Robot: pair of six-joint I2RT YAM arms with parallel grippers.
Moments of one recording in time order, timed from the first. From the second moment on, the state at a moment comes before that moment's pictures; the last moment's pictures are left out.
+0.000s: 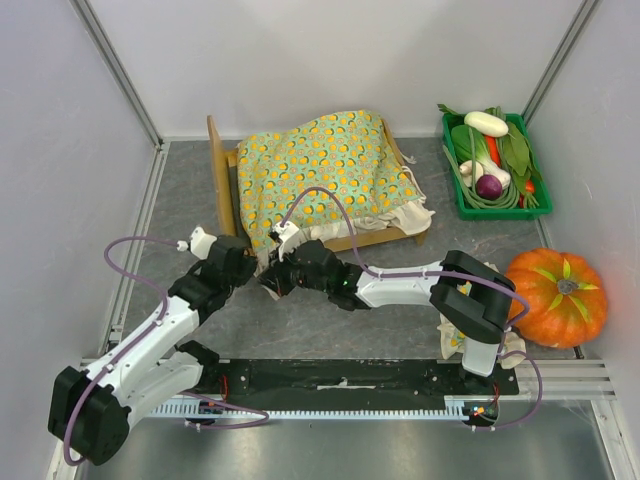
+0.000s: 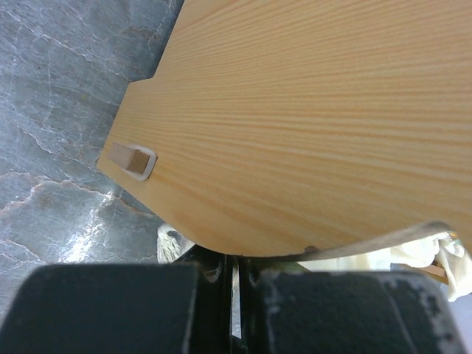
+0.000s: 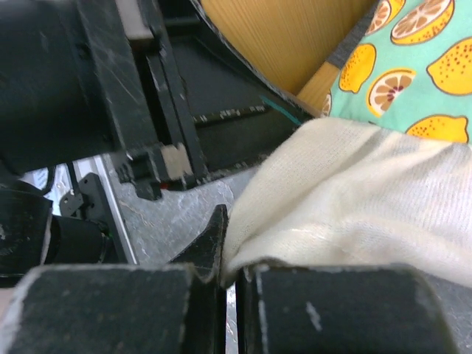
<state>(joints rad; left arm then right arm) -0.49 0.90 0.55 -0.40 -0.39 -1.22 1.11 1.83 1.03 0.50 -0.07 0.44</state>
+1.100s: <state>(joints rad) -0.49 0.84 0.40 -0.21 -0.16 -1.17 1.11 1.79 1.04 0.35 -0.05 0.40</state>
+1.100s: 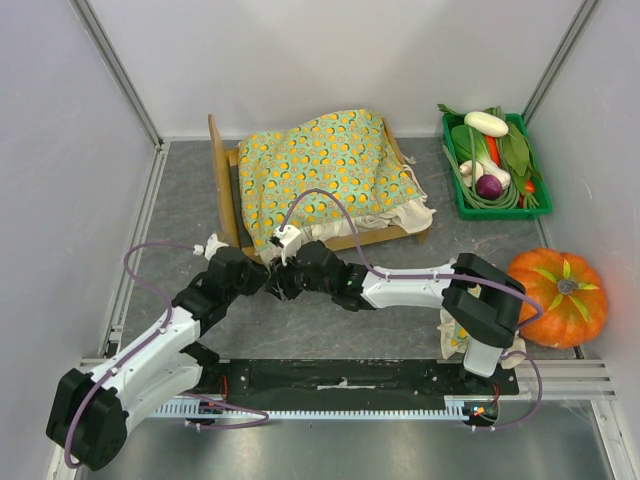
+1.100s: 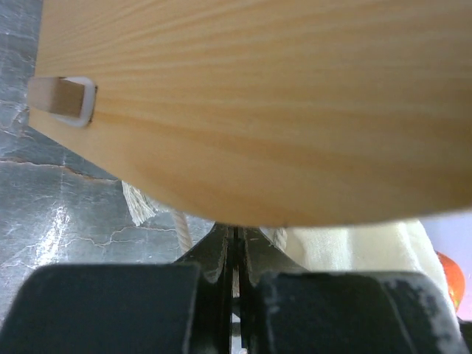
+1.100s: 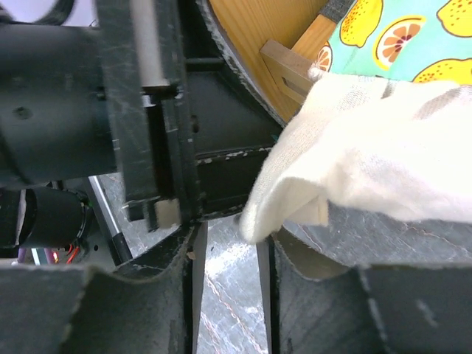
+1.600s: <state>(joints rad) -0.50 0.89 0.40 -0.17 -0.13 -1.16 1.11 1.57 0.91 0.30 0.00 0.35</state>
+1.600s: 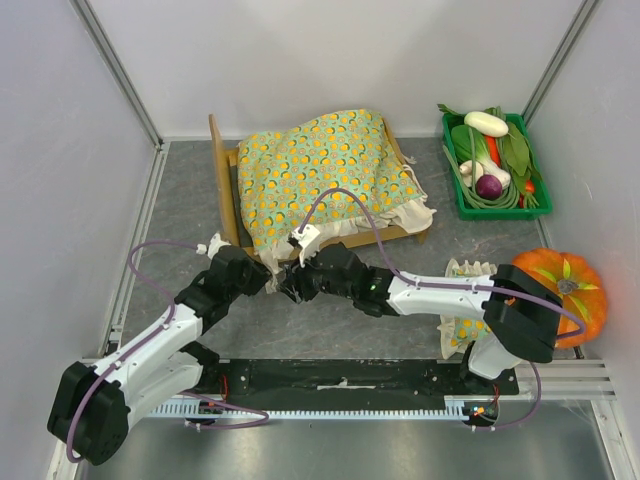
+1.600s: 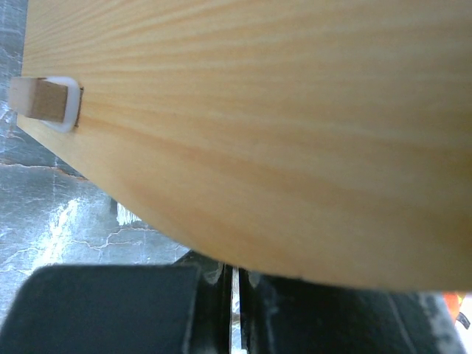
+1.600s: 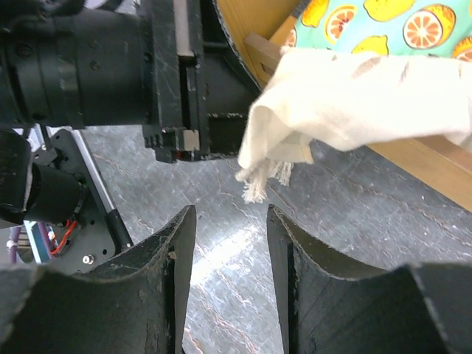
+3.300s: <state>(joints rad) -0.50 0.89 0.40 -0.17 -0.12 -1.16 1.04 1.84 0.95 0.50 -0.14 0.49</state>
